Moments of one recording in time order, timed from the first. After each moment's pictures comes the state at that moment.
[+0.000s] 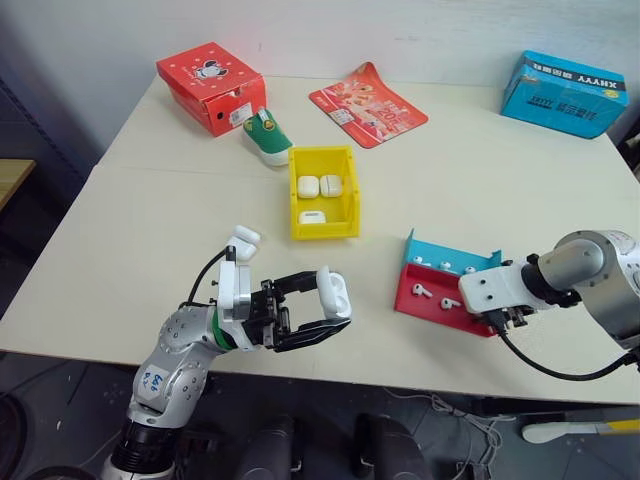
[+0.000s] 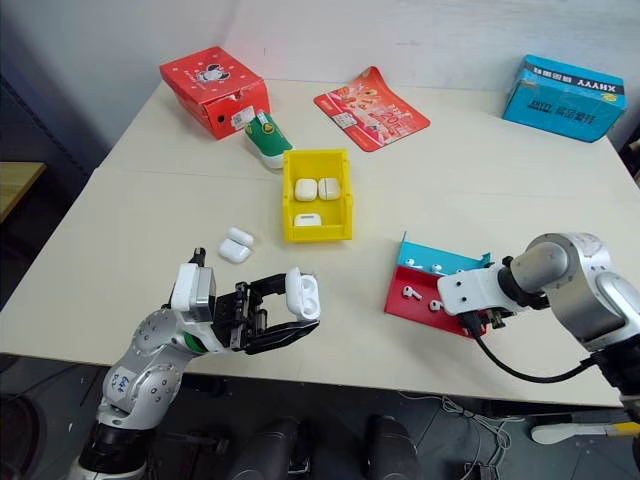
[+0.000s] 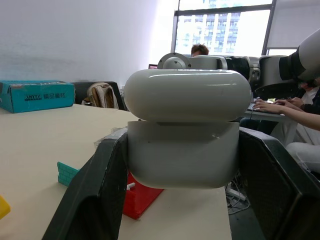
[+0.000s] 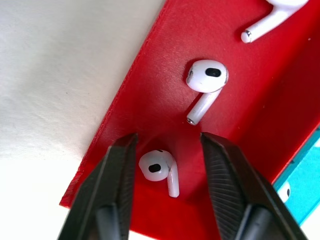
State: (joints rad) left arm -0.14 0.36 -0.07 -0.35 -0.64 0.20 -1.00; right arm -0.53 -1.13 0.32 -0.03 -0.18 0.08 1.42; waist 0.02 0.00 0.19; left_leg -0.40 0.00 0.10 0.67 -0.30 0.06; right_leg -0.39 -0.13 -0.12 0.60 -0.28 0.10
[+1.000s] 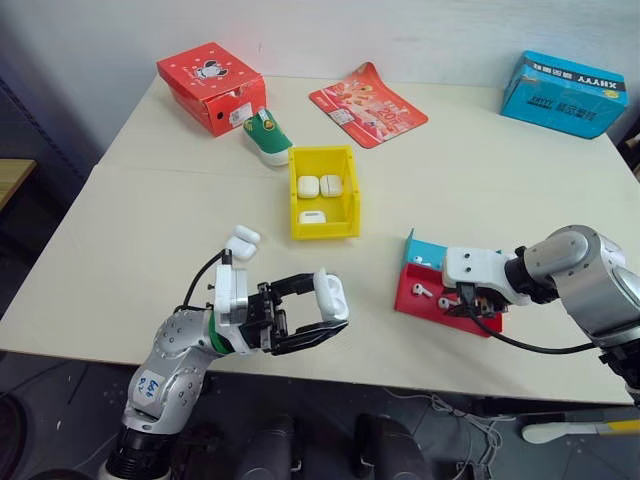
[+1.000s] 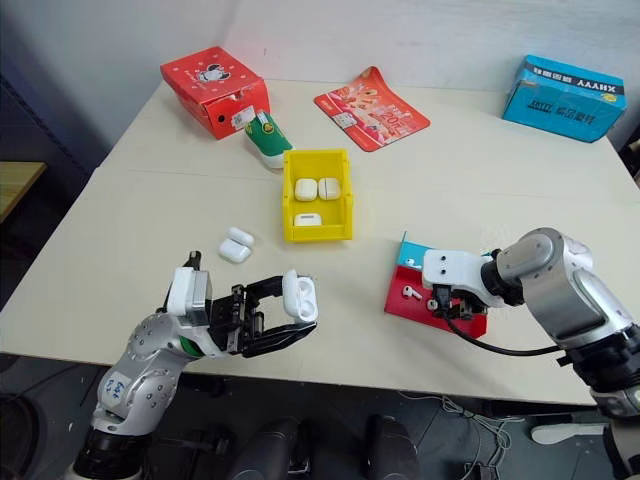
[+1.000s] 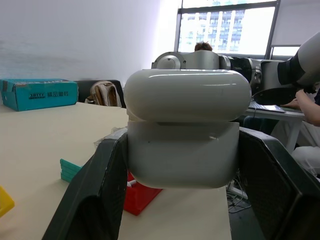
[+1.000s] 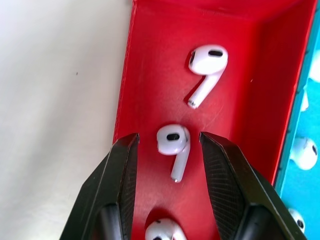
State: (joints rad) left arm -0.12 0.37 -0.06 -0.38 -0.64 0.19 -0.98; right arm -0.56 -1.01 0.31 -0.15 -0.07 0.57 1.37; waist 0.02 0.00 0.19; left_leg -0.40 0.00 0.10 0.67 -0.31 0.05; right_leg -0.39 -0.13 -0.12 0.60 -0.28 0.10
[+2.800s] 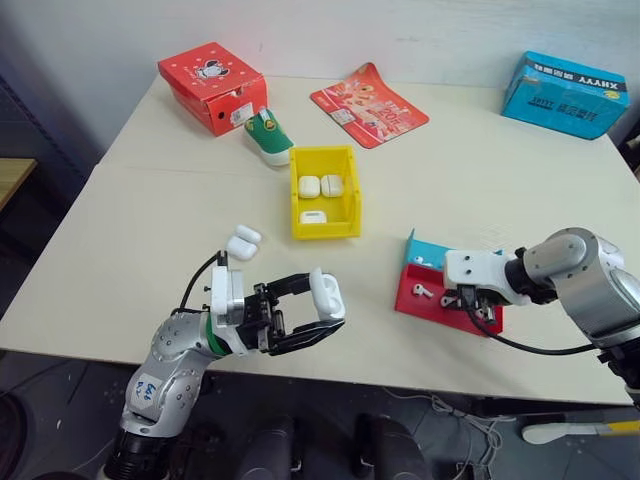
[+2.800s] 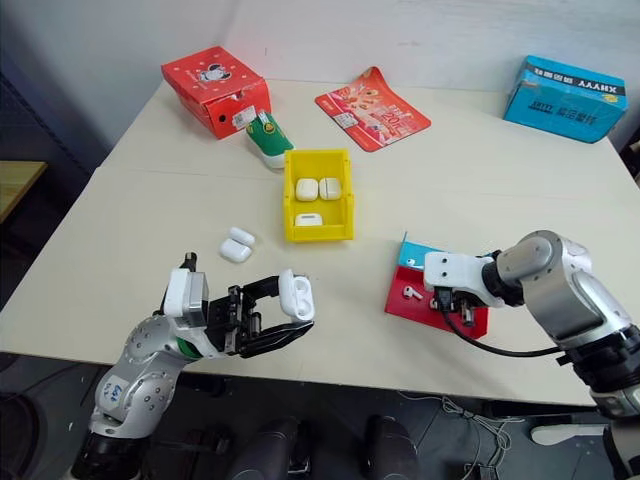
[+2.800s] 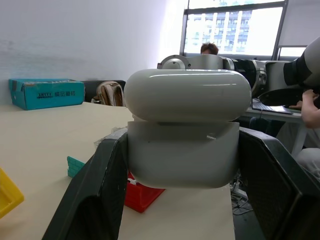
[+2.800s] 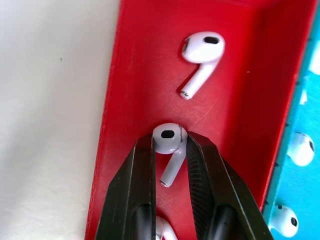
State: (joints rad) left arm -0.11 0.37 -0.05 -0.38 -0.67 0.20 -0.99; right arm -0.54 -1.02 0.25 -0.11 -0.03 0.54 1.36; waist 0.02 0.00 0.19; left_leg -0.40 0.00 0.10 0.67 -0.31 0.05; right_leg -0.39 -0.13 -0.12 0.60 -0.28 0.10
